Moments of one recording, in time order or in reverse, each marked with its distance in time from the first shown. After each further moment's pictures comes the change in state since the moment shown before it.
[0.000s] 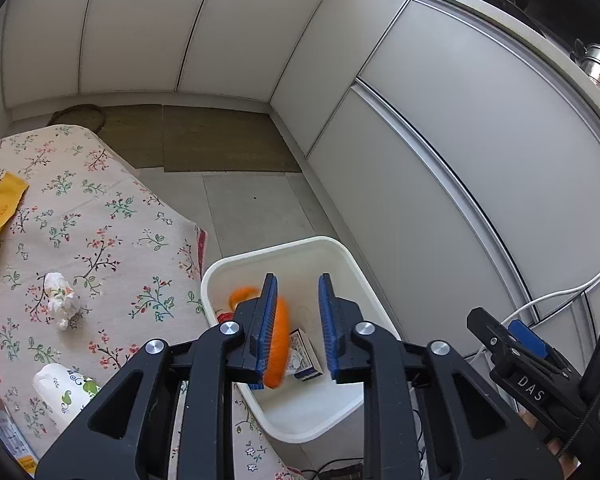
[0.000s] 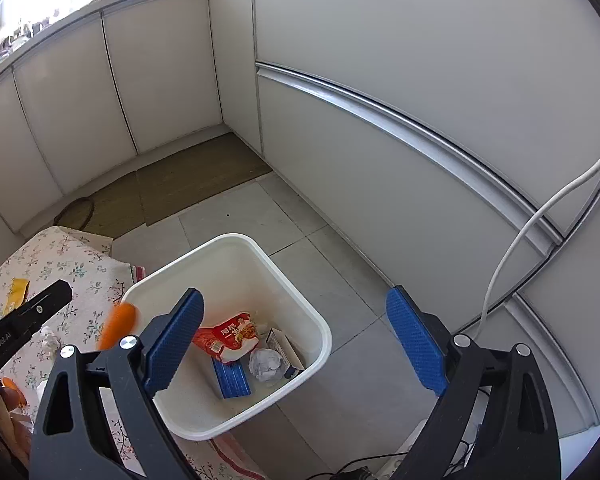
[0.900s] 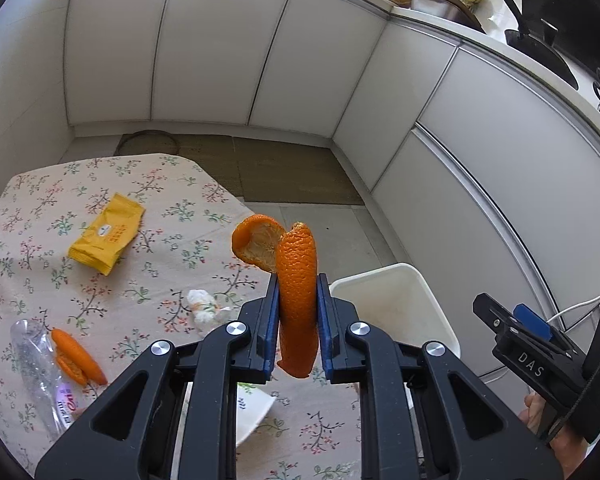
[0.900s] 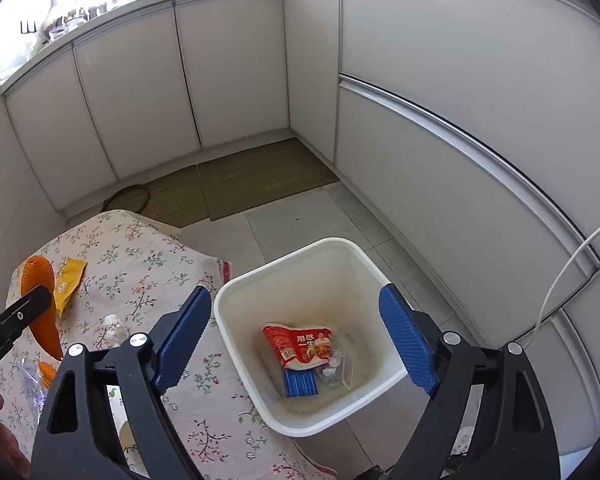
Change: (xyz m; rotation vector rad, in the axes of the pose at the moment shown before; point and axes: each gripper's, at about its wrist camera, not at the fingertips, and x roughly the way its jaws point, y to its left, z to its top) left arm -0.098 0.071 0.005 -0.019 -0.105 0.172; right arm -0.029 0.092 -0.005 -0.091 -0.030 0.138
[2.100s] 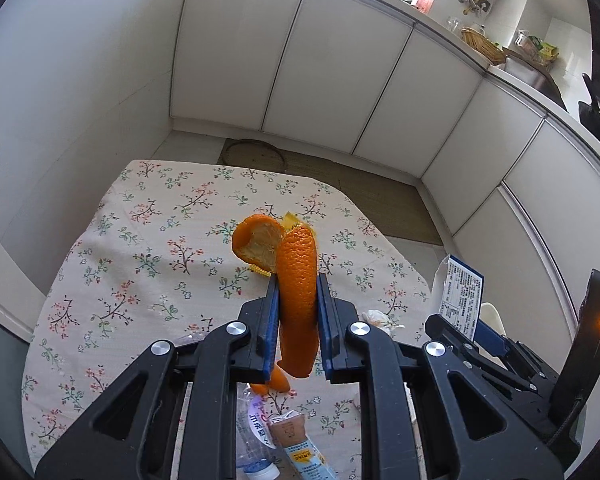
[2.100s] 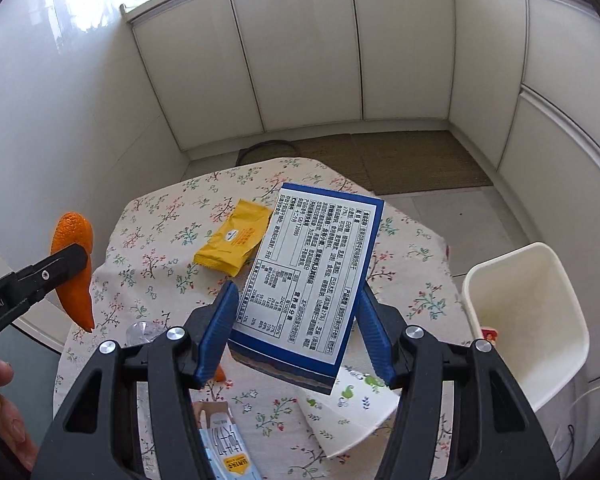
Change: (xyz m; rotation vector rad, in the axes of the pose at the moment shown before) left arm -0.097 0.173 0.009 -0.167 -0.071 0.204; right arm -0.005 0.227 -0.045 -0.231 0.069 0.368
